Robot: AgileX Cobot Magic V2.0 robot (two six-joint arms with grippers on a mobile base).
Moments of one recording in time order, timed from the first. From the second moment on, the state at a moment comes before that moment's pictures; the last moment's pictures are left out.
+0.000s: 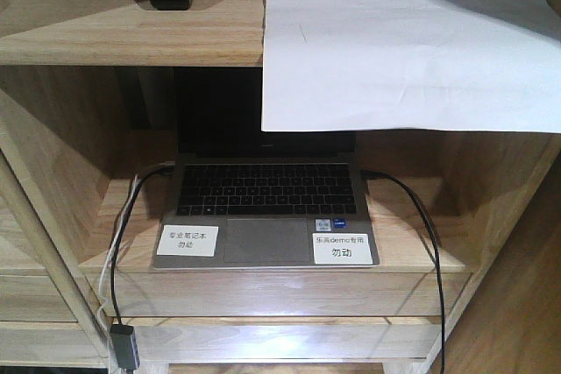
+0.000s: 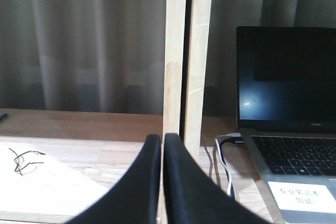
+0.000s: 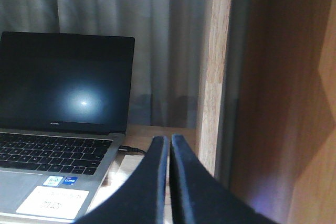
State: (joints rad) left arm 0.04 -0.01 0.03 0.02 0.09 -0.06; right arm 0.08 -0.01 0.03 -0.04 0.03 0.00
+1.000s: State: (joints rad) left arm 0.04 -0.01 0.03 0.02 0.09 -0.06; right arm 0.08 -0.01 0.03 -0.04 0.03 0.00
